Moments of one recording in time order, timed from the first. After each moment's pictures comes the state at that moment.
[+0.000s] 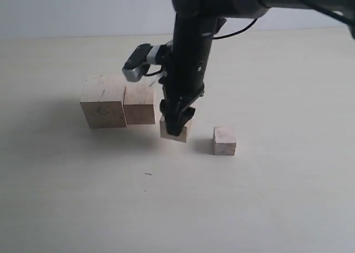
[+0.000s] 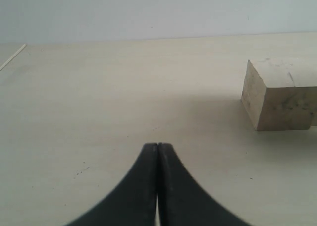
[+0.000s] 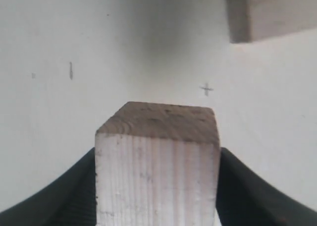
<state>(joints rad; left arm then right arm) 0.02 0.01 0.00 -0.08 0.37 0.14 0.73 2.17 -1.72 0.23 1.22 -0.78</state>
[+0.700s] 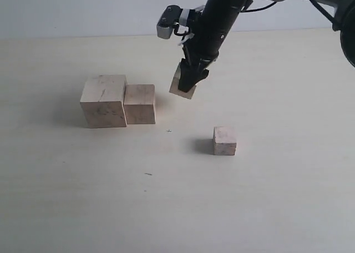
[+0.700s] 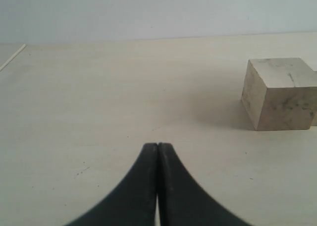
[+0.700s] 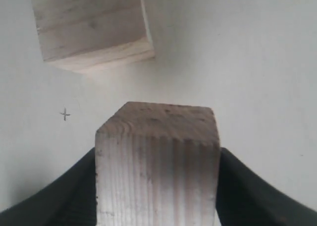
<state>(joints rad) 0.02 0.01 0.00 -0.08 0.37 0.14 0.54 2.36 -2.03 0.36 1.21 -1.03</state>
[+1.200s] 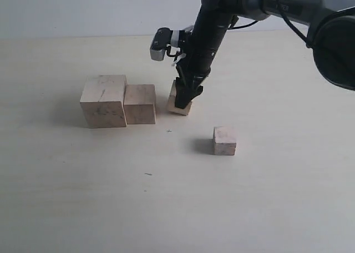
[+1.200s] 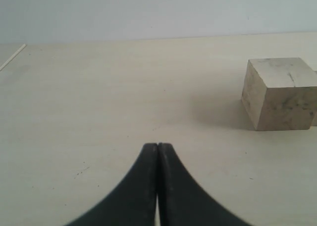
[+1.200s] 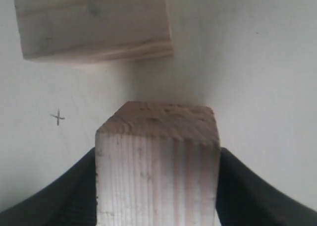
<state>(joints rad) 0.02 0.01 0.00 -0.08 0.37 0.14 0.57 2.45 -2.07 0.34 1.22 -1.06</state>
